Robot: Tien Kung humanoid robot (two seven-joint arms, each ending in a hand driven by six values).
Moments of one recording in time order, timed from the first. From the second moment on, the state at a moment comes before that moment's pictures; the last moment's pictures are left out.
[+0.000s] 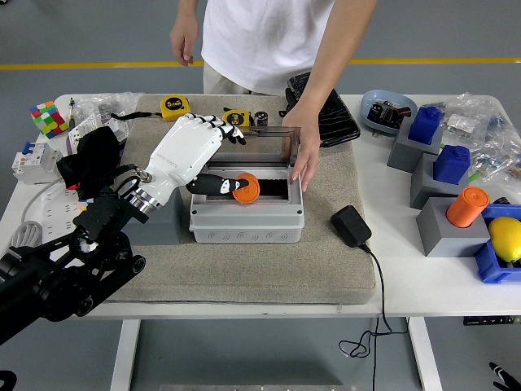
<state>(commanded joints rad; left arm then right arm) -0.60 0.25 -0.66 -1.05 2.13 0.65 -0.15 0.16 -0.19 1.07 0.19 -0.46 -0.10 -0.14</state>
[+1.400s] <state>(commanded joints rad) -0.71 0.21 -0.63 -0.93 2.10 0.65 -0.14 0.16 -0.18 1.06 0.19 -0.46 -0.10 -0.14</state>
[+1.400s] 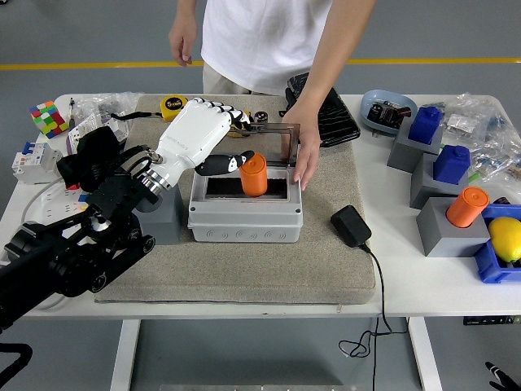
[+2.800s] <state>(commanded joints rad) -0.65 0.27 -0.83 -1.16 1.56 0.09 -0.01 0.16 -0.19 1.08 0.20 -0.47 -0.10 -0.13</state>
